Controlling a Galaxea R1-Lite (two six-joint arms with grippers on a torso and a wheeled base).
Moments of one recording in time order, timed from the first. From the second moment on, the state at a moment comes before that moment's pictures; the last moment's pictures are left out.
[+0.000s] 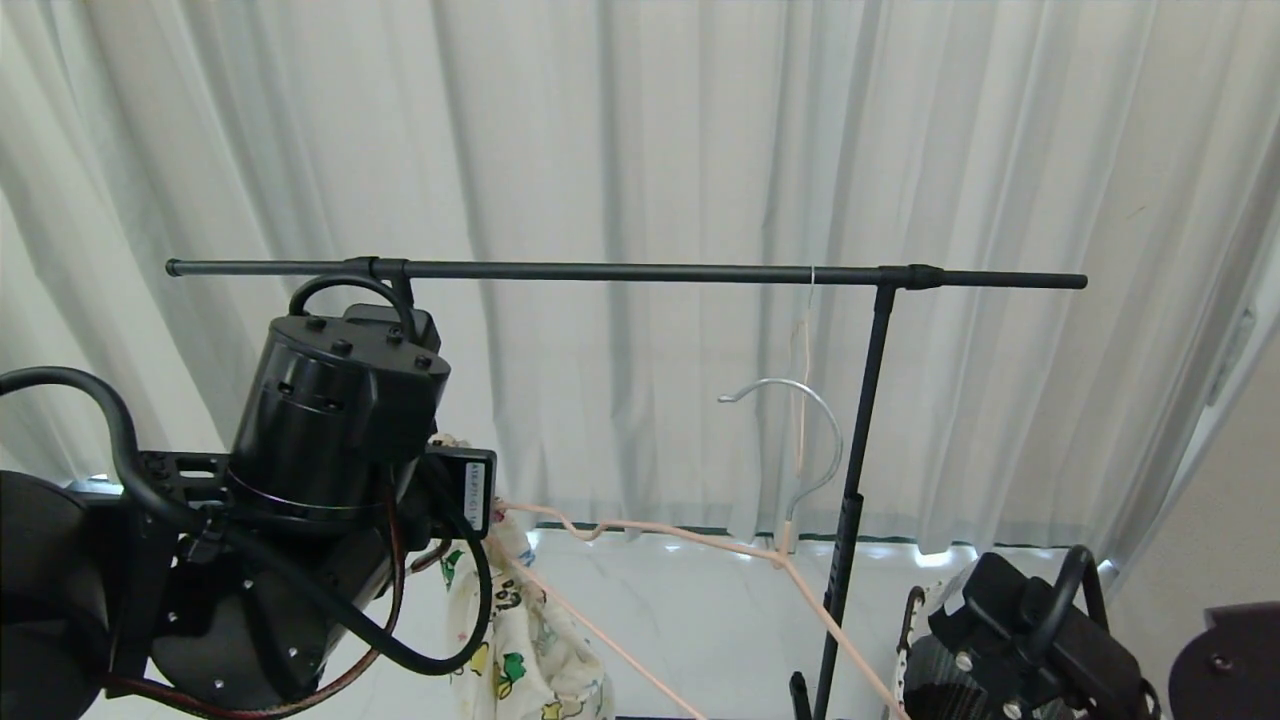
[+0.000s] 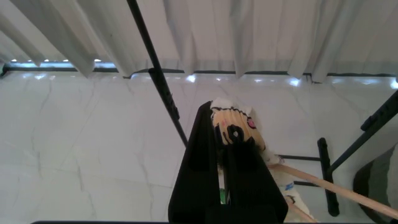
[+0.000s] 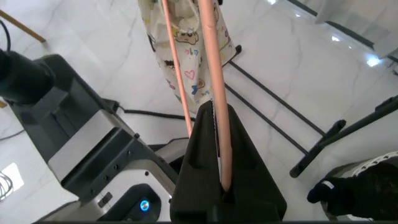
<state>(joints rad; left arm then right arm) -0.71 1.49 -0.85 -0.05 0.74 -0.23 1.25 1.39 -0.54 -0.31 -0.22 0.44</state>
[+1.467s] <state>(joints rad) -0.88 1.46 -0.94 -0.06 0.76 -0.31 1.19 1.70 -0.82 -0.32 -0.27 0.44</state>
